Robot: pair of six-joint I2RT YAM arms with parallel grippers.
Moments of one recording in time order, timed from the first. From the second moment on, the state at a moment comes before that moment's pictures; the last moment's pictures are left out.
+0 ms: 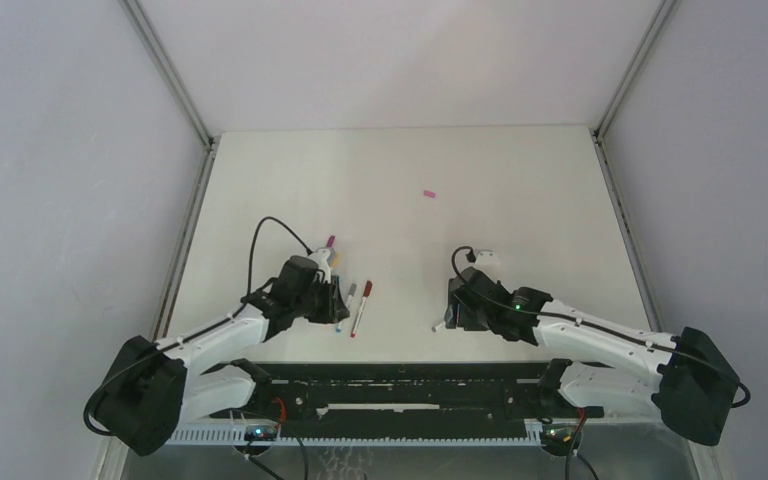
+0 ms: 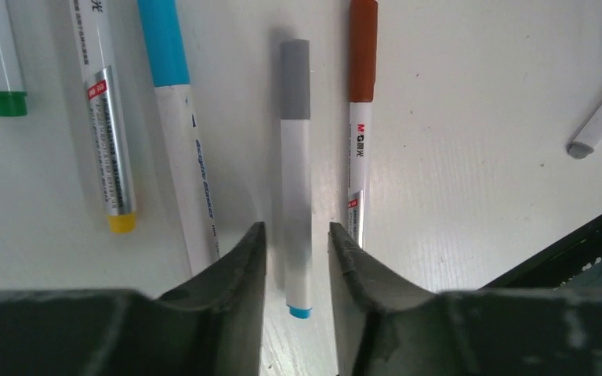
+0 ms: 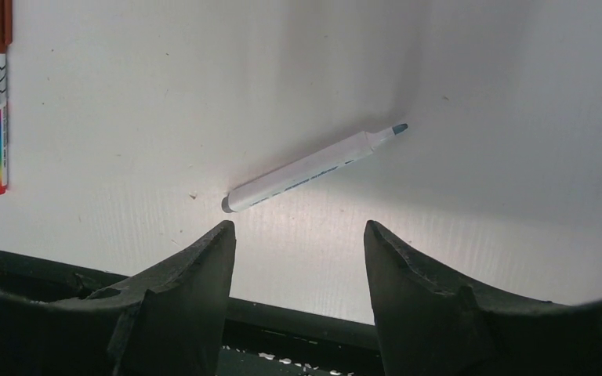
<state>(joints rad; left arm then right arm) -0.54 1.10 0.39 -0.16 0.16 -0.46 0.92 1.07 0.59 -0.57 0.29 0.86</state>
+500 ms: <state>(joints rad) -0.82 0.98 0.47 -0.01 0.08 -0.36 0.84 0.95 0.59 -0.57 0.32 0.81</state>
